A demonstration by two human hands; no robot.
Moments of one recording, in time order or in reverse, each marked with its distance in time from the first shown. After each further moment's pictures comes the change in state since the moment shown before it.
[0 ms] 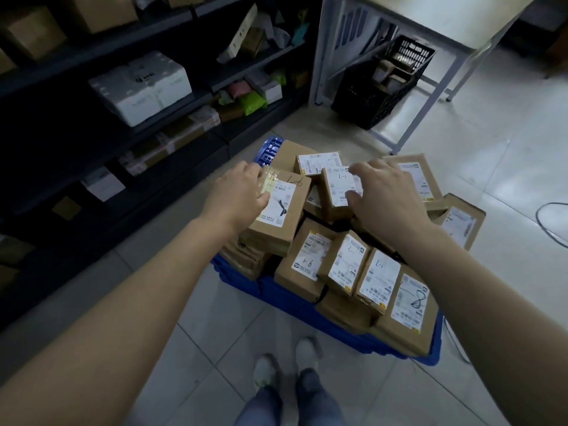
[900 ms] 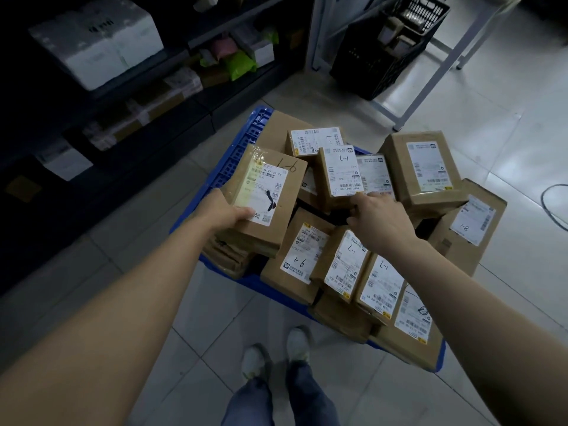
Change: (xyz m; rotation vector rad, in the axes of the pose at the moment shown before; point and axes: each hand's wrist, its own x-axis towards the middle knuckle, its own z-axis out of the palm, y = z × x) left_hand 0.074 -0.065 0.131 -0.447 -0.315 -0.579; right_hand 0.057 0.061 0.134 -0.072 -0.307 0.083
